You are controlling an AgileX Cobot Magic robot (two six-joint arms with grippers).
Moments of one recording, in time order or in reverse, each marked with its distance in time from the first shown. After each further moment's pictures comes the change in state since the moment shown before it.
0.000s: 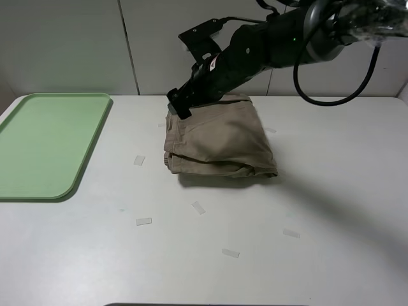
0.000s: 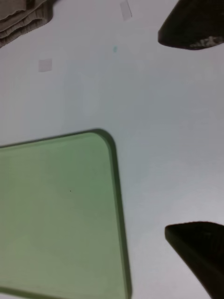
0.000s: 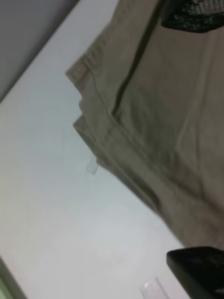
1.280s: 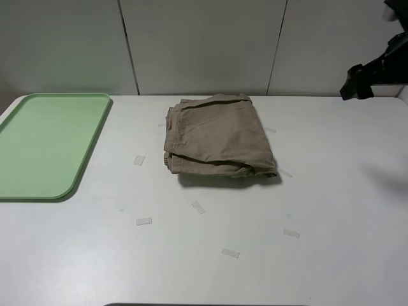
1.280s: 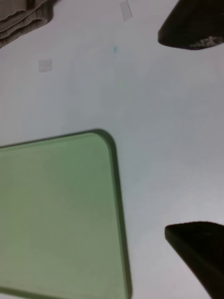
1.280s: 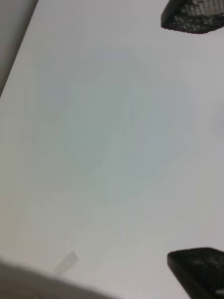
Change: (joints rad) left arm 0.000 0.000 0.000 0.000 0.000 0.000; right arm -0.646 -0.516 0.365 -0.024 0.276 -0.152
